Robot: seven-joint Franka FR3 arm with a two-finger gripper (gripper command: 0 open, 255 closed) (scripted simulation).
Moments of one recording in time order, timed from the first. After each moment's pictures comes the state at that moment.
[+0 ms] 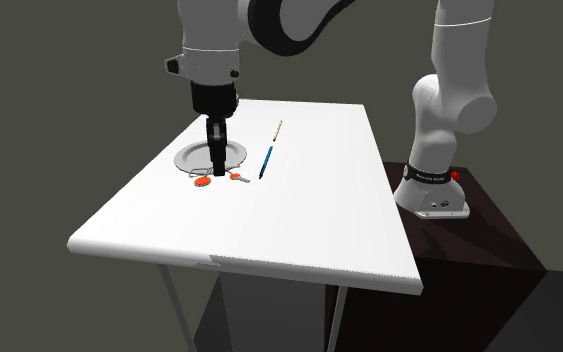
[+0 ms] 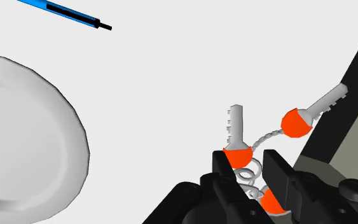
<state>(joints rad) 0.25 0.19 0.34 -1.82 -0.05 2.07 0.23</state>
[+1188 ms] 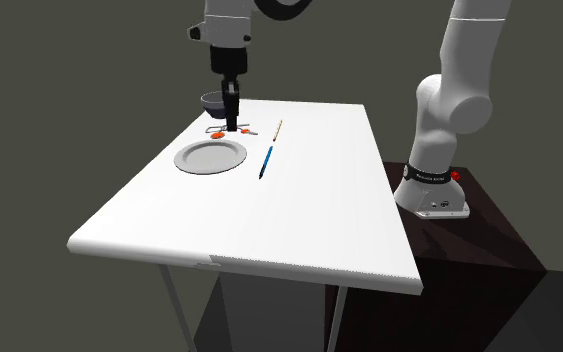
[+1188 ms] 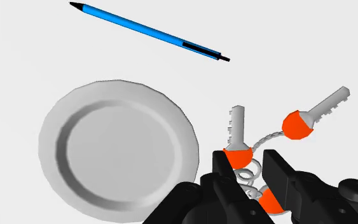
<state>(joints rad) 0.11 0.01 0.24 -1.94 0.04 2.02 -0.03</state>
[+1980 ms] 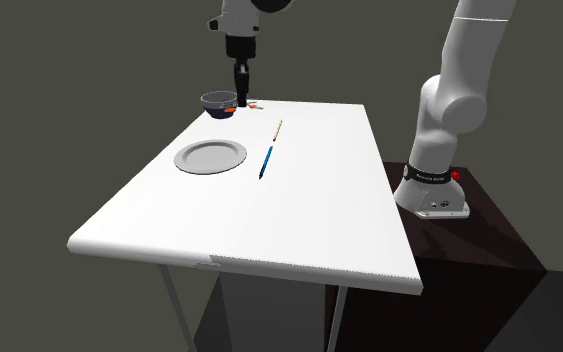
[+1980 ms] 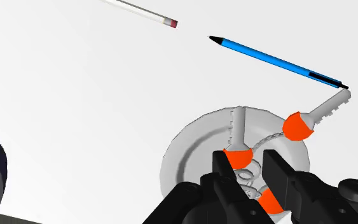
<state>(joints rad) -0.03 -0.03 0.09 -1.98 0.06 2.00 -0.33</state>
